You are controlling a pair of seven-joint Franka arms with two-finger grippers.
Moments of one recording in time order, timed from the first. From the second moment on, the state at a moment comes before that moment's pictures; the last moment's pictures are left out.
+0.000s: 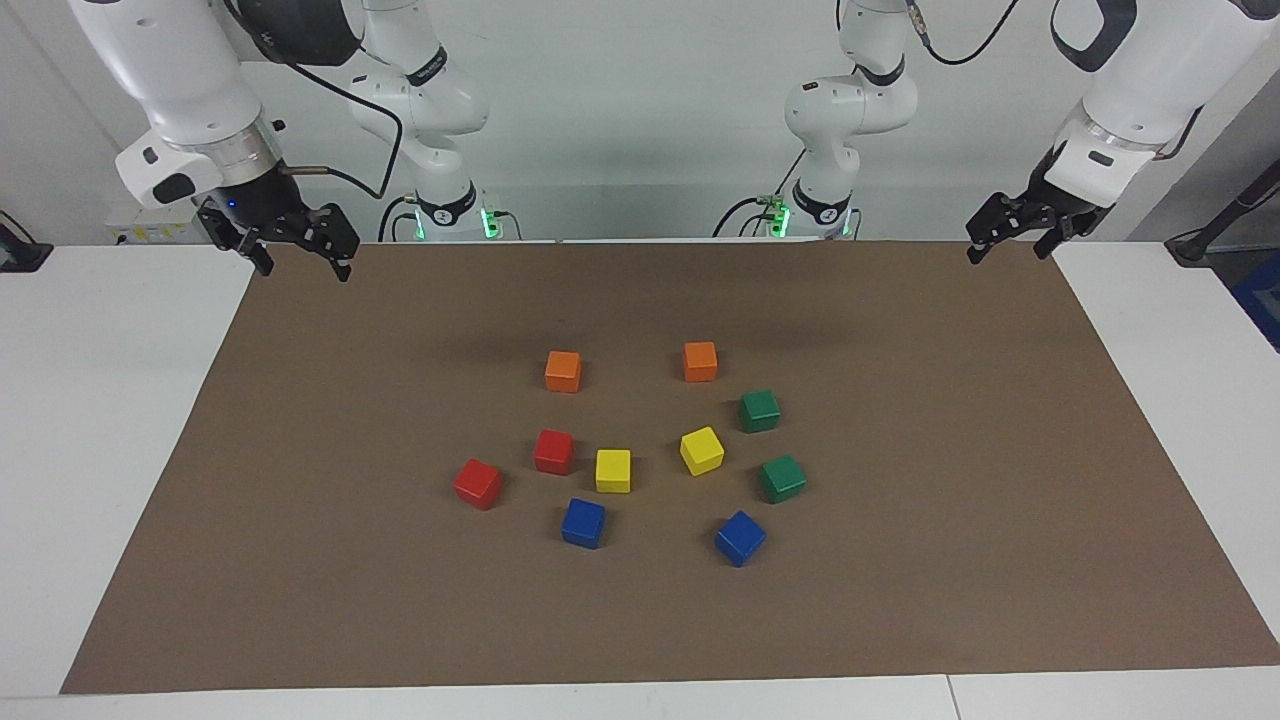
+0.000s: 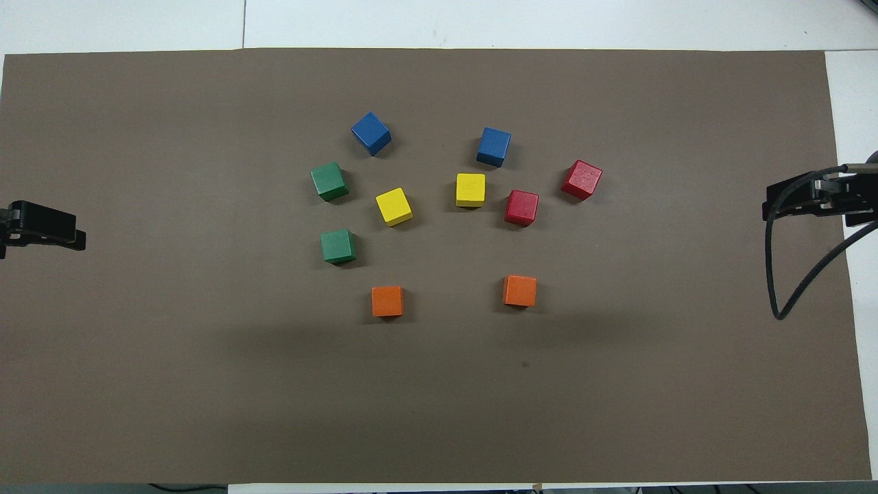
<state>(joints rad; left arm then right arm) 0.07 -0.05 -0.06 -1.63 -0.02 1.50 -0.01 -0.03 -0.02 0.02 -1.59 -0.02 1.54 0.10</state>
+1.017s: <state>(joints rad) -0.02 -0.05 -0.07 -1.72 -0.03 1.65 -0.15 0.00 -0.03 0.03 -1.69 -0.02 1.66 0.12</state>
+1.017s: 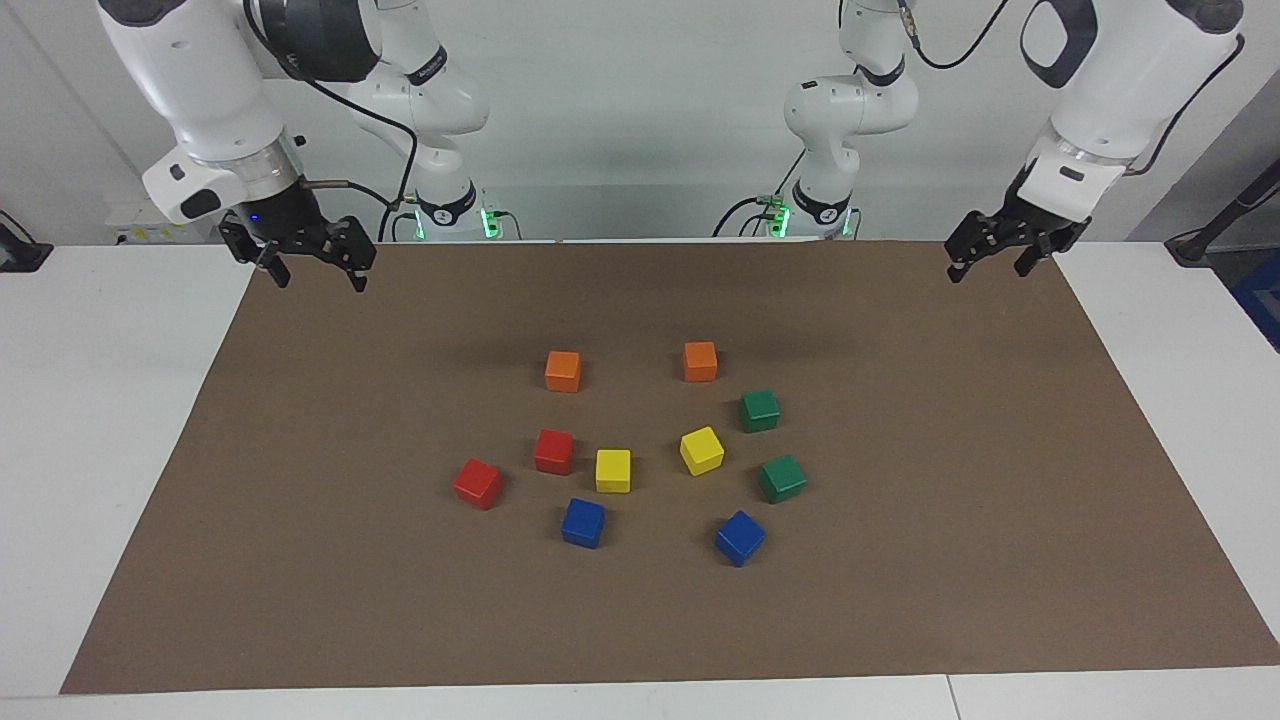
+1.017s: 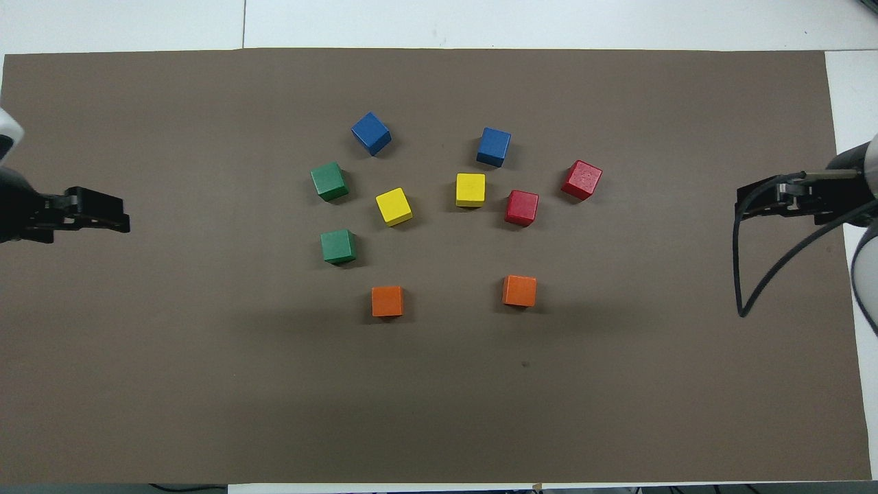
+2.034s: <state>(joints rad) -0.25 0.19 -0.07 -1.84 -0.10 2.00 -0.28 0.06 0.21 0.03 -1.81 -0.02 2.11 0.22</state>
